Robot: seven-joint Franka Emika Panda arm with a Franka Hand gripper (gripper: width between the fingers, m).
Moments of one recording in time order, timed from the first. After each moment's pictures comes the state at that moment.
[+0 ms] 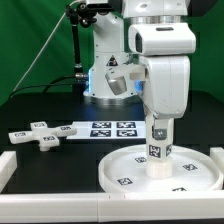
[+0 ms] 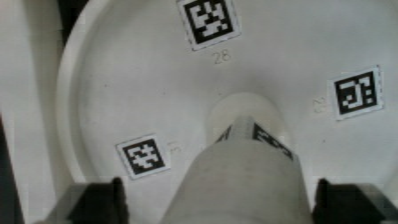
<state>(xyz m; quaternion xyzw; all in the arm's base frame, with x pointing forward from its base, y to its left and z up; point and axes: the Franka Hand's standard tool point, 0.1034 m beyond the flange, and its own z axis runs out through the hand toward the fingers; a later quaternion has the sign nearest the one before) 0.575 0.026 0.081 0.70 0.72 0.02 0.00</state>
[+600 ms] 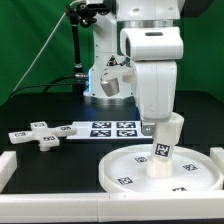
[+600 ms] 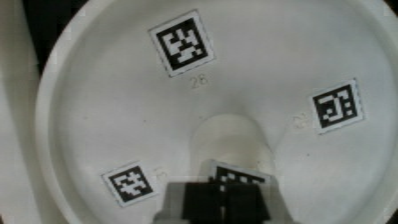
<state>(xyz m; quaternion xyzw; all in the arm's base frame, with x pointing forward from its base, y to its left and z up) 0.573 0.015 0.079 0.73 0.68 0.01 0.00</state>
